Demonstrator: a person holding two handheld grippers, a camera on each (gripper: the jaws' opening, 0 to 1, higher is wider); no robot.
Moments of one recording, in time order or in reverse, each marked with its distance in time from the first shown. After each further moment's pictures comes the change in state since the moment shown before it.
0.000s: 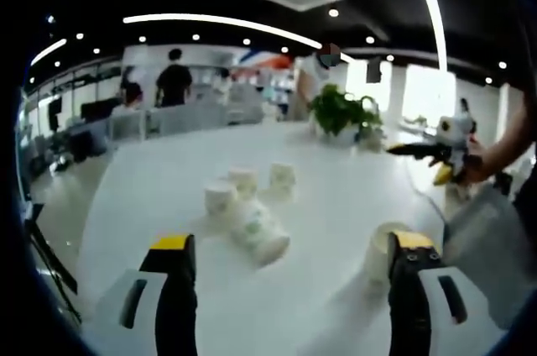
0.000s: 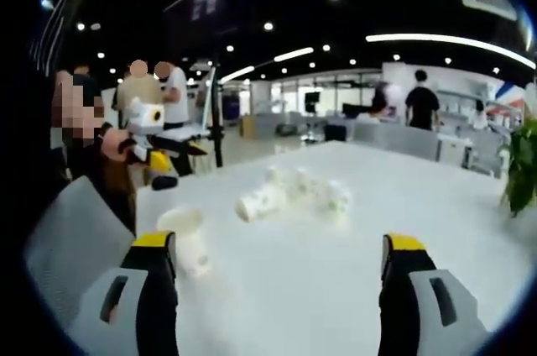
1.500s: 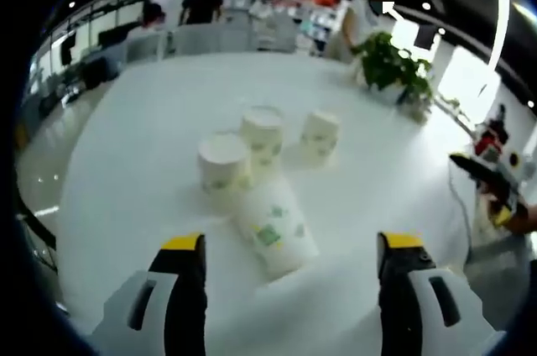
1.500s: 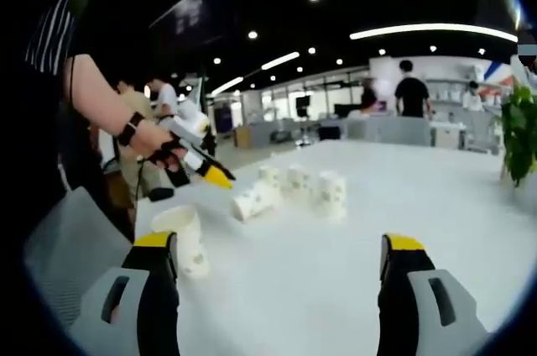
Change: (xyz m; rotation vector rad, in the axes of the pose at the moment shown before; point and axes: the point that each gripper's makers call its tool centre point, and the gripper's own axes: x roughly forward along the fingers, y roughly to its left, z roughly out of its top) left arm 0.101 0.033 -0.025 -0.148 0.364 0.118; right arm -0.011 -0.009 -0.018 0.099 -0.047 -0.021
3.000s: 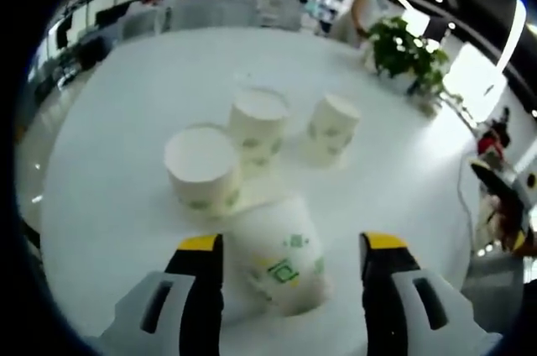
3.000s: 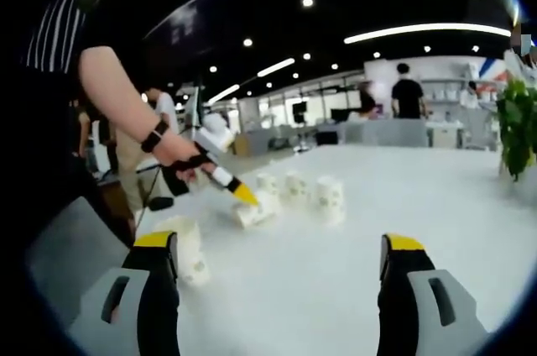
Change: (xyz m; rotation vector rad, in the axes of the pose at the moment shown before) left arm 0.050 -0.001 0.000 -0.093 0.123 -0.037; right arm 0.003 -0.004 0.002 0.030 -0.036 -0.005
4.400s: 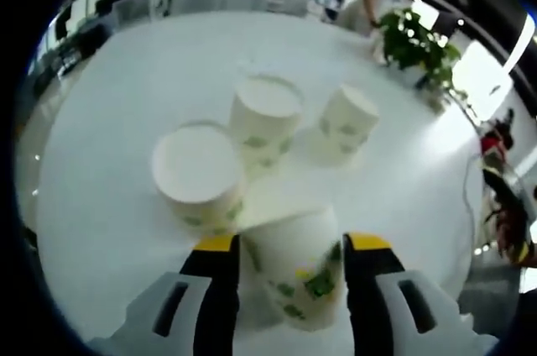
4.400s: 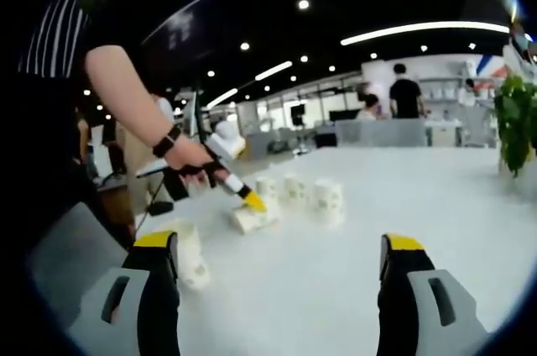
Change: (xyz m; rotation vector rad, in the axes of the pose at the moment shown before) left arm 0.017 0.012 0.005 -0.030 0.080 0.010; right arm 0.001 -0.001 0.005 0.021 -0.019 -0.005
